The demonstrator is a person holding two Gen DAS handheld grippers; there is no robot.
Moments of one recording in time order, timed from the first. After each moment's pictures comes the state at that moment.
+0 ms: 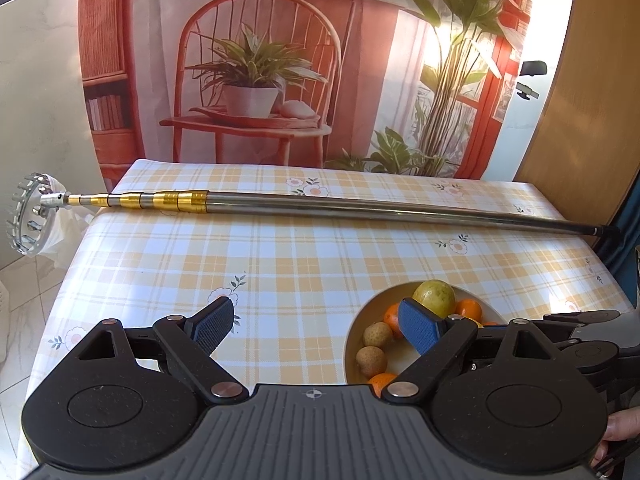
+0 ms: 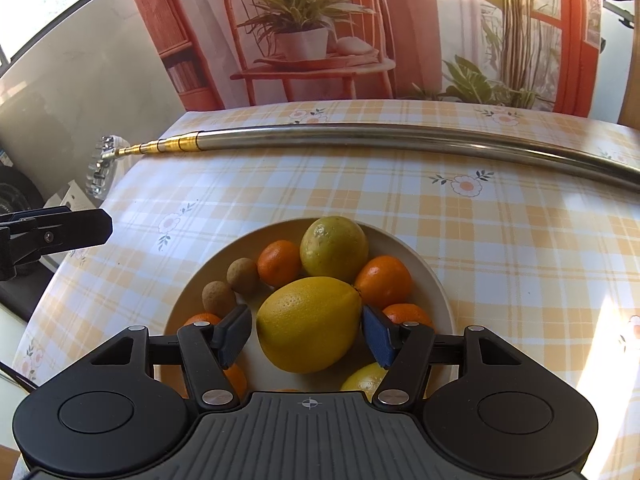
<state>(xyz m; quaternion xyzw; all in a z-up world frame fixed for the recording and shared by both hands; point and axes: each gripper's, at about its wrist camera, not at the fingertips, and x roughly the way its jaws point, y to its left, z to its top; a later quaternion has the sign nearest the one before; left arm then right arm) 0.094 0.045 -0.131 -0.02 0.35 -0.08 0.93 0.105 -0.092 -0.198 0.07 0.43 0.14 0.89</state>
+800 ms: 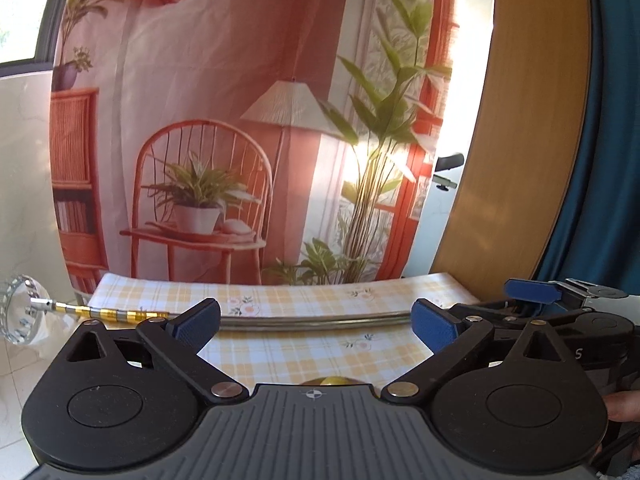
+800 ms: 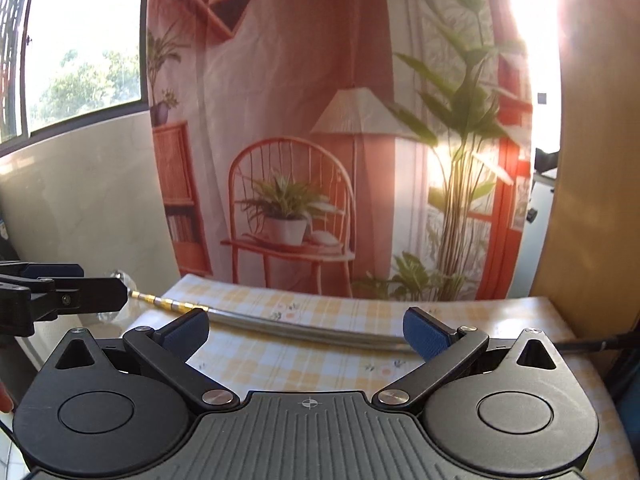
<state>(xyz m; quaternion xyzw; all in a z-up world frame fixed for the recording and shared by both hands) 0.010 0.026 -0.008 -0.02 0.20 -0.16 0.97 -0.006 -0.112 -0.011 0.02 0.19 0.07 0.98</state>
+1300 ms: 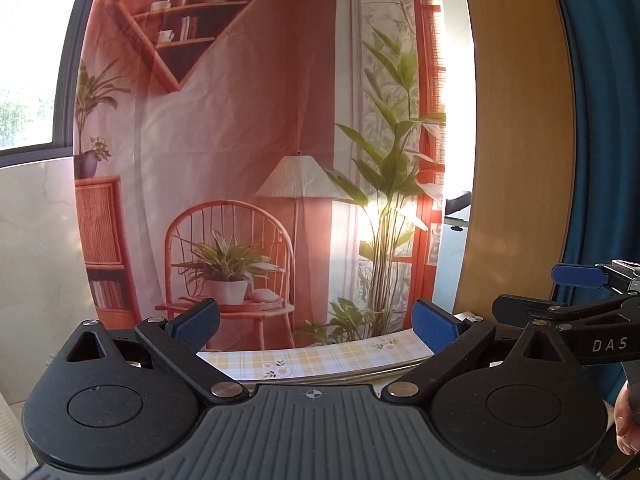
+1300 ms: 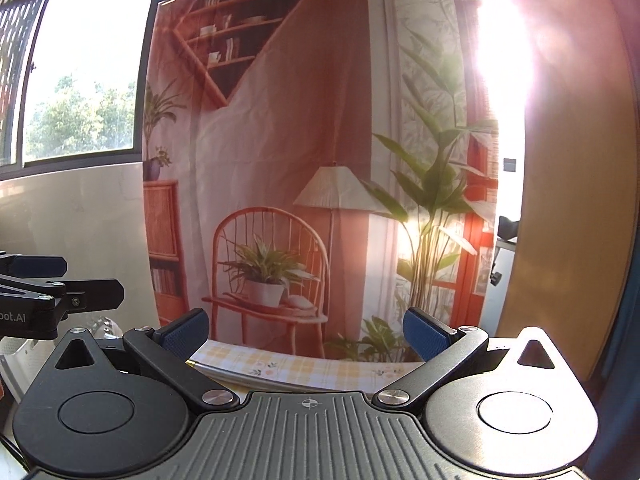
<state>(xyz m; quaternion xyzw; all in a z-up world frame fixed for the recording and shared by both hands) -0.032 0.008 0.038 0.03 0.12 -0.12 0.99 -0.064 -0.113 0.041 0.00 0.11 0.04 0.99</state>
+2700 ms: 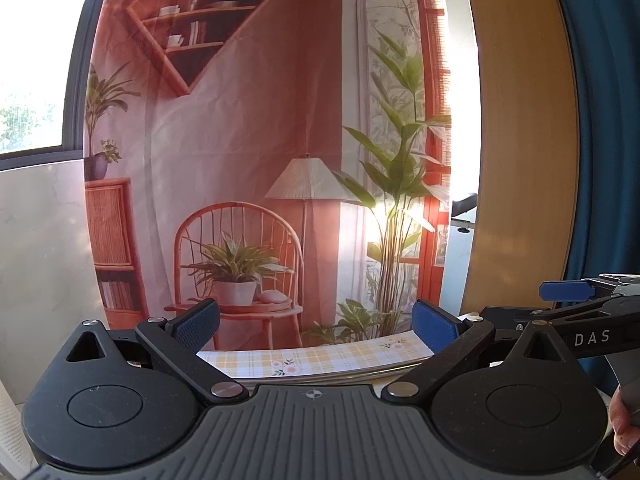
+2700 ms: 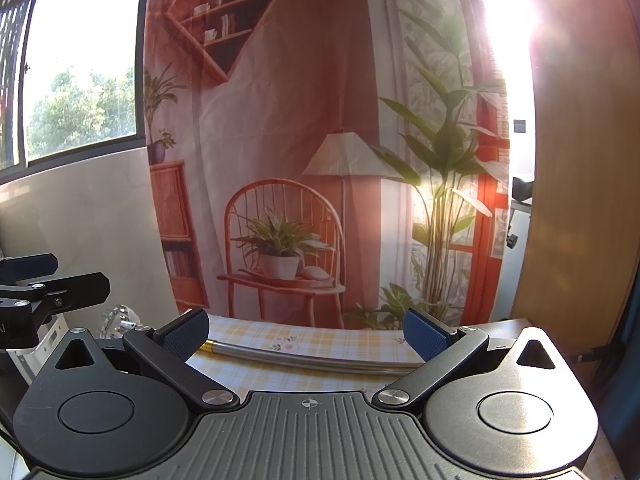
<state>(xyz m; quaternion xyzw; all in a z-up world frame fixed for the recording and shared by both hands) -0.042 0.019 0.036 0.03 0.11 -0.11 0.99 -0.050 -0.107 0.027 0.03 0.16 0.06 0.99</state>
